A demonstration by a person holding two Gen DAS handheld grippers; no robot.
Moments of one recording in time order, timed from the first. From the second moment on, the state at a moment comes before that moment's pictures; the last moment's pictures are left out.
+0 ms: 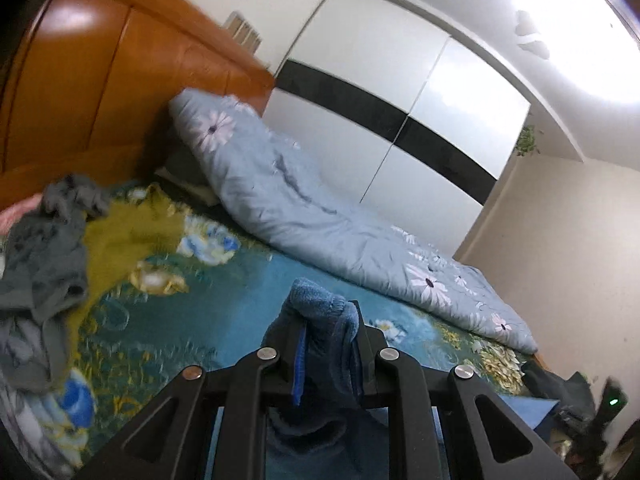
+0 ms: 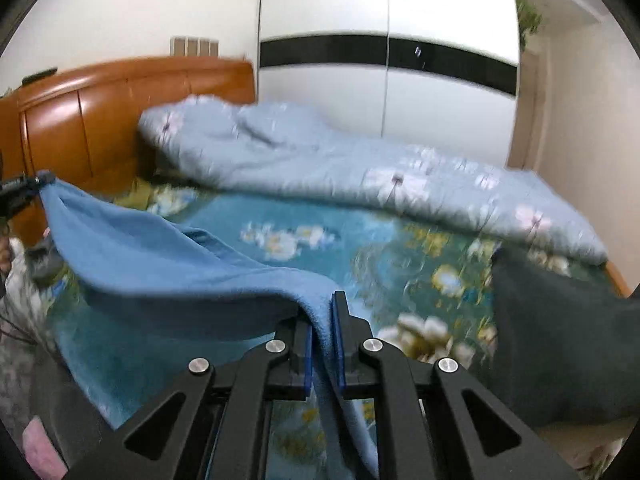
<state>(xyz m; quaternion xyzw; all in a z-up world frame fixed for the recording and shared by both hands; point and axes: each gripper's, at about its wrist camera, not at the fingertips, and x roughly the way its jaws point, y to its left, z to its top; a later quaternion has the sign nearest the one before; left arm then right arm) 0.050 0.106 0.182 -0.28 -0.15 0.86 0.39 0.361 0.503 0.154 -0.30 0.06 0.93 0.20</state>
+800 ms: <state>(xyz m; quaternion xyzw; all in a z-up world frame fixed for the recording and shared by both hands) 0.050 0.104 0.105 -0.37 -0.14 0.85 0.36 0.356 0.504 0.080 -0.36 0.14 0.91 0.16</state>
